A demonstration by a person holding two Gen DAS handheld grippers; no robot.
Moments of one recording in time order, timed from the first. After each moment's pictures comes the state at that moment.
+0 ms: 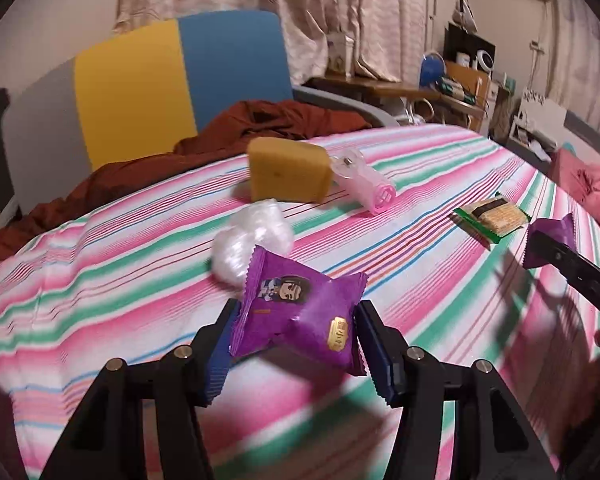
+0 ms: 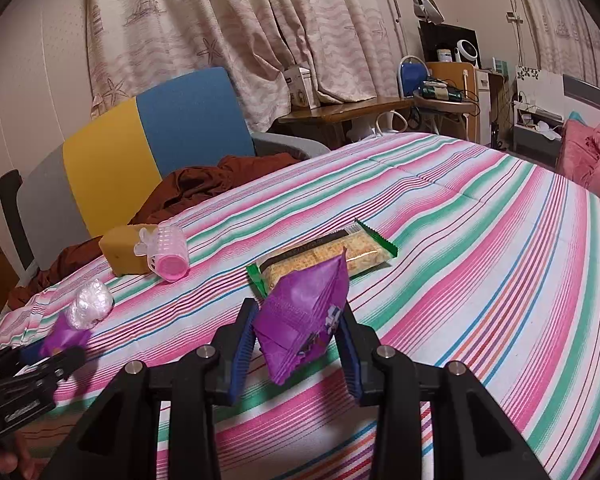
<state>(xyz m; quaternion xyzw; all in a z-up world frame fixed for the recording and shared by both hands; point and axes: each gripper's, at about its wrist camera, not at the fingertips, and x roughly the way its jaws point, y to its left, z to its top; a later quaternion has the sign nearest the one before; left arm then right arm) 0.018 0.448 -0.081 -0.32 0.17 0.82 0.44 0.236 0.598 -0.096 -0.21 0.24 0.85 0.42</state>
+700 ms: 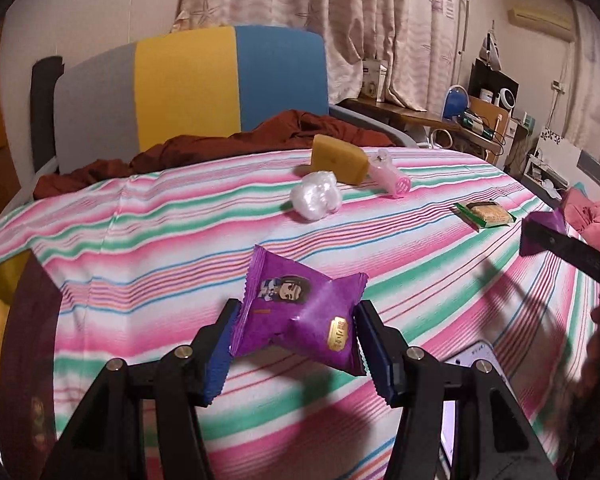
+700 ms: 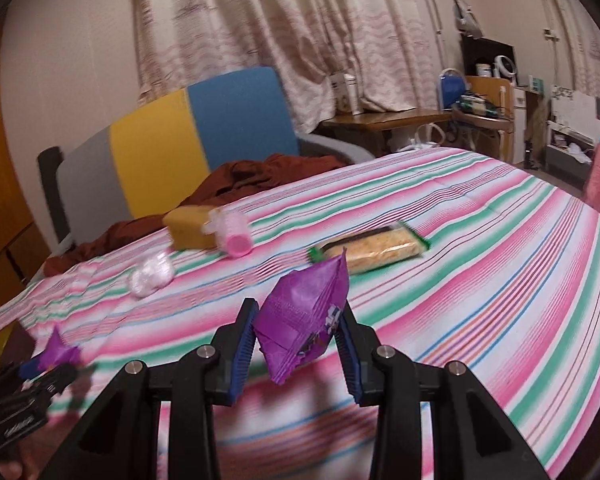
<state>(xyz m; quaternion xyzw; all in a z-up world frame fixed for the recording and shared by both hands) 0.045 0.342 -0.079 -0.32 0.12 0.85 0.41 0.246 0.539 -0.072 -0.22 0.21 0.88 0.35</state>
